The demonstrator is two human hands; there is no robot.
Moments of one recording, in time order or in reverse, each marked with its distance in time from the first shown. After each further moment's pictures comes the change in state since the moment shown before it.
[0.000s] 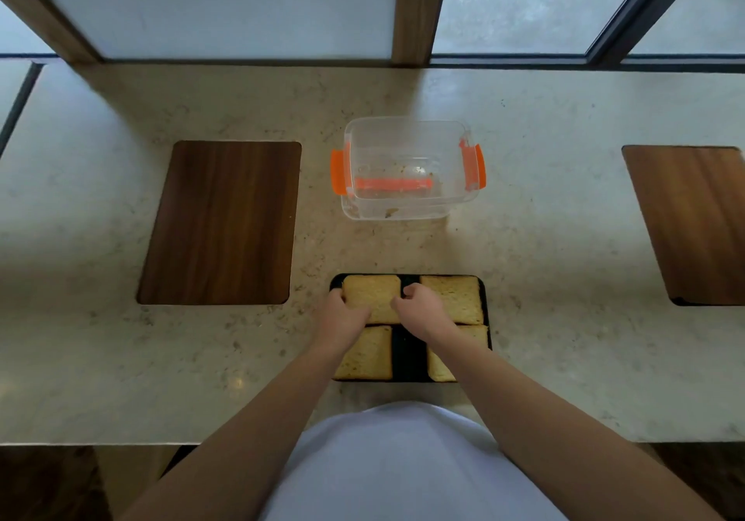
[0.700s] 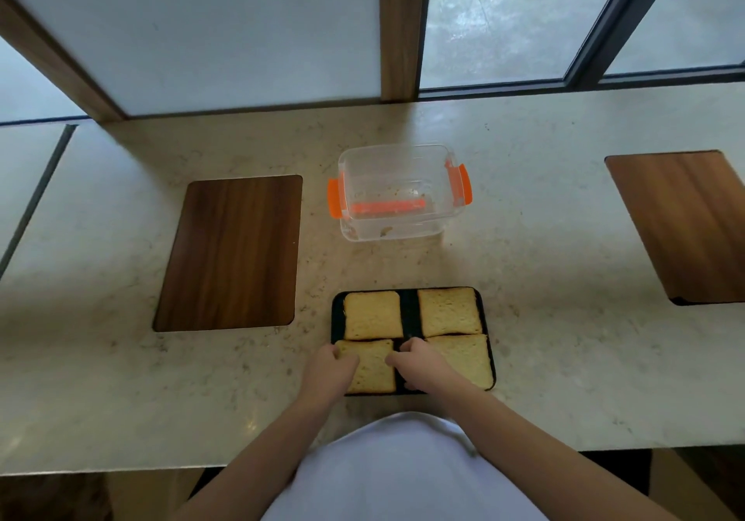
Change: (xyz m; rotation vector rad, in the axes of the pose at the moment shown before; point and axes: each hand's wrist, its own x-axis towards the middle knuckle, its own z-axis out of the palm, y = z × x) left_hand -0.032 -0.048 -0.007 0.029 -0.034 -0.056; right_hand -0.047 0.033 0.017 0.156 -0.174 0.081
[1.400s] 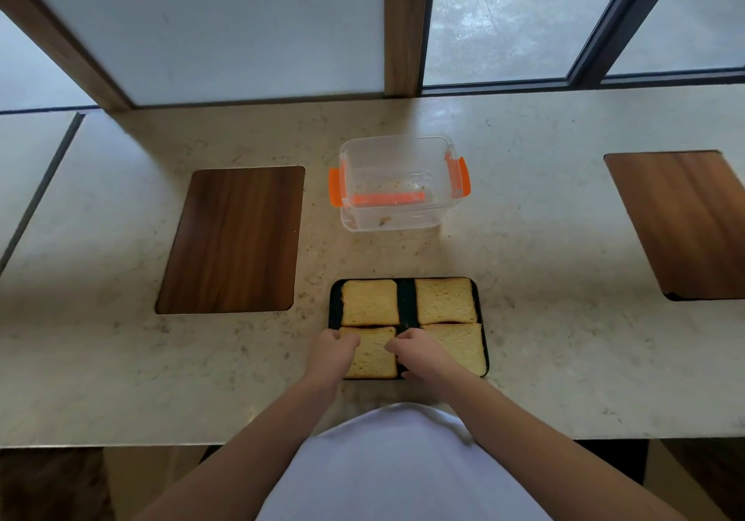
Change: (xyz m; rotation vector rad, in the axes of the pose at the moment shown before) left_hand -0.007 0.009 0.012 -0.168 -0.003 -0.111; right_hand -0.008 0.005 -0.002 0.045 -0.005 -0.014
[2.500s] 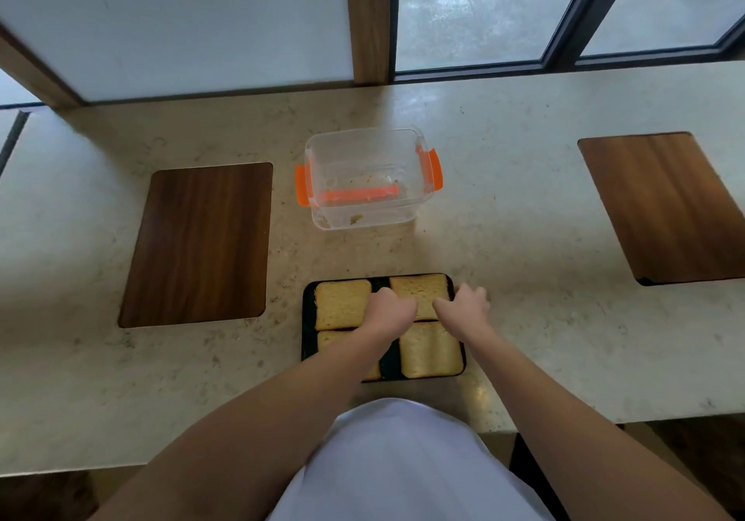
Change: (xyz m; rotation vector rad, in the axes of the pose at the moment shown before) left_hand -0.002 0.090 0.098 0.295 -0.115 0.164; right_hand 0.030 0.007 -0.099 -0.232 0.414 0.060
